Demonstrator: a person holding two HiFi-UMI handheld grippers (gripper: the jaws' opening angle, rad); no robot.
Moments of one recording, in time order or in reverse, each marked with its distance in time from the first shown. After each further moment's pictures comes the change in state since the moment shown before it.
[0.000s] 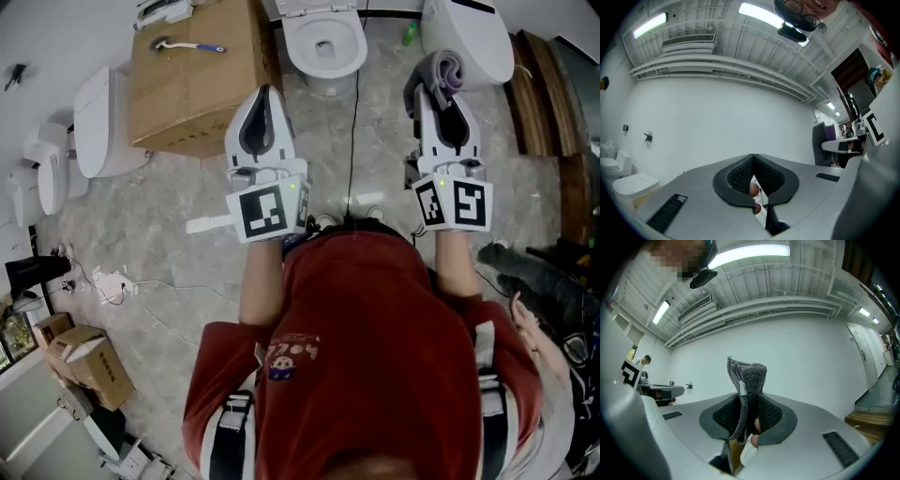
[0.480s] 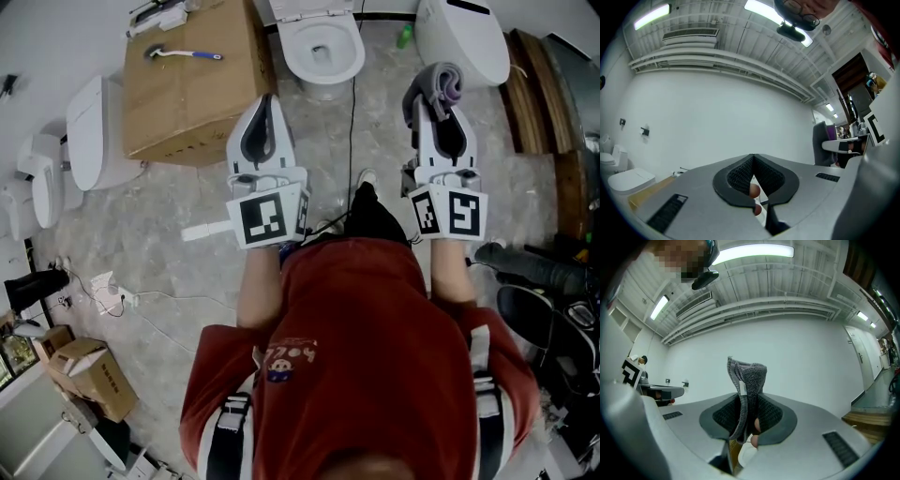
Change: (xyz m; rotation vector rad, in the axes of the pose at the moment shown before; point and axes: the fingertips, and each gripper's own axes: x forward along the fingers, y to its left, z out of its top) left arm 0.020 0.029 -0.021 0.010 0.043 -0.051; right arm 0.023 0.016 -0.012 -0.019 0.012 -0.046
